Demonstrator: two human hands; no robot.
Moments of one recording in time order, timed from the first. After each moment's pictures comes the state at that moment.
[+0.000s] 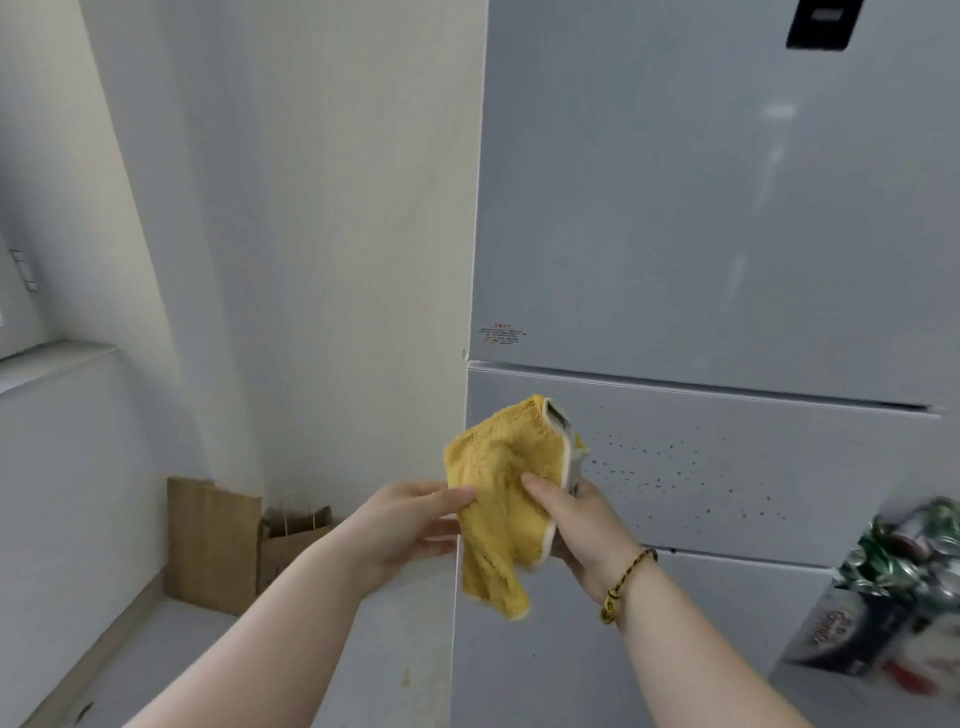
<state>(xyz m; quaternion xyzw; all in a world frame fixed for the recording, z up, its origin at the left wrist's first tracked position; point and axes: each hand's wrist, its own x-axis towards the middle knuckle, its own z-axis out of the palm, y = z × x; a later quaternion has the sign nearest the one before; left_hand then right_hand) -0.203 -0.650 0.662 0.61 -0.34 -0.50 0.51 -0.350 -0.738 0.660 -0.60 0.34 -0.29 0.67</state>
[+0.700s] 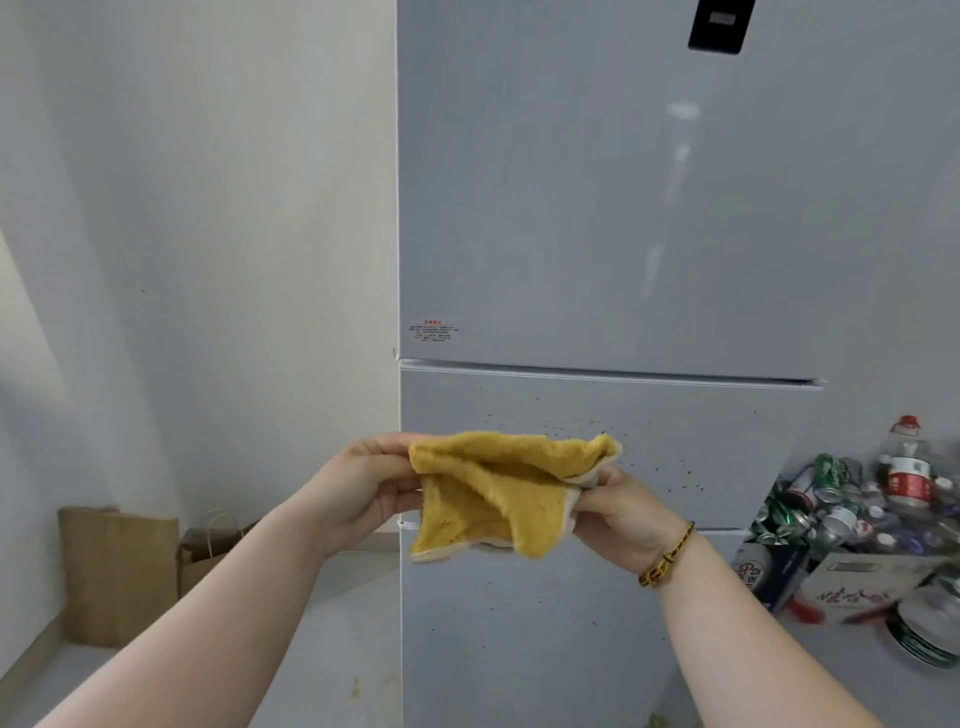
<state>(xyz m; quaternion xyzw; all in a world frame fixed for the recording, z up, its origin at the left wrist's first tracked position) -0.208 -0.687 0.682 0.42 -0.38 -0.56 0.60 -0.414 -0.779 0.666 -0.56 0.21 -0.28 0.75</state>
